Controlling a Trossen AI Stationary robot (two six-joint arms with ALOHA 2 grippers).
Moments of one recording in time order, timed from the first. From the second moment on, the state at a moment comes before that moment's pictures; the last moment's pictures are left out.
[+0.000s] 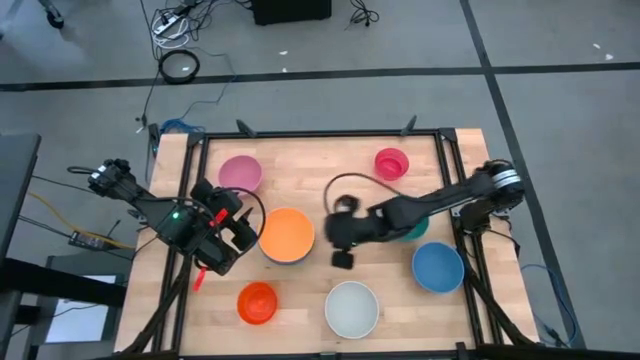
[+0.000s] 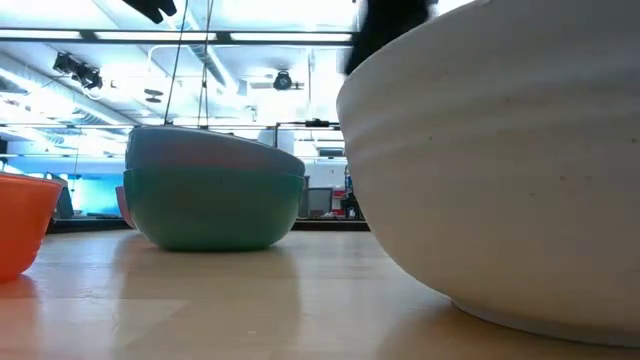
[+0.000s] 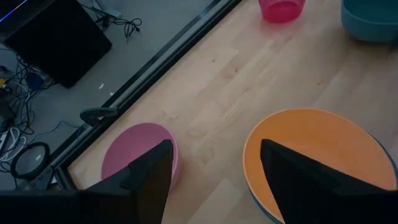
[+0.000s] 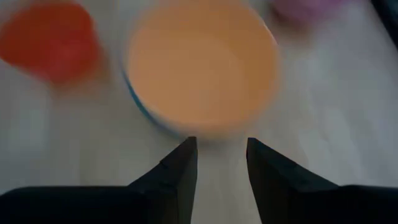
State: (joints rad) left arm -0.58 1.33 1.39 -1.57 -0.93 -1.24; right arm 0.28 1.70 1.43 -0.69 0.39 0.32
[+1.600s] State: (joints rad) left arm -0.58 1.33 1.39 -1.57 -0.93 -1.24; right arm 0.33 1.62 1.27 -1.22 0.19 0.91
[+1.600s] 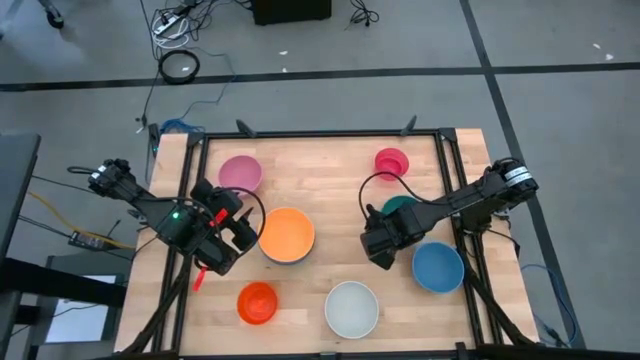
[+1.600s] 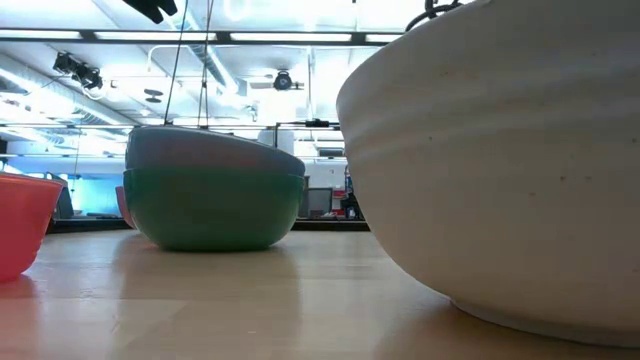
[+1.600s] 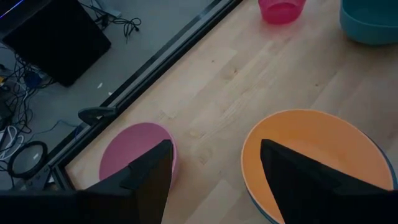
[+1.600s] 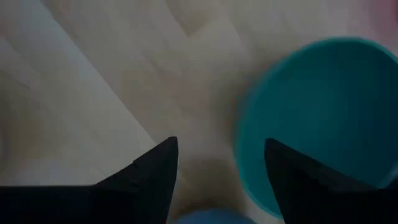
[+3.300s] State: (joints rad) left arm -0.58 1.33 1.39 -1.57 -0.93 -1.26; right arm 0.29 1.62 1.02 -1.02 0.26 0.80
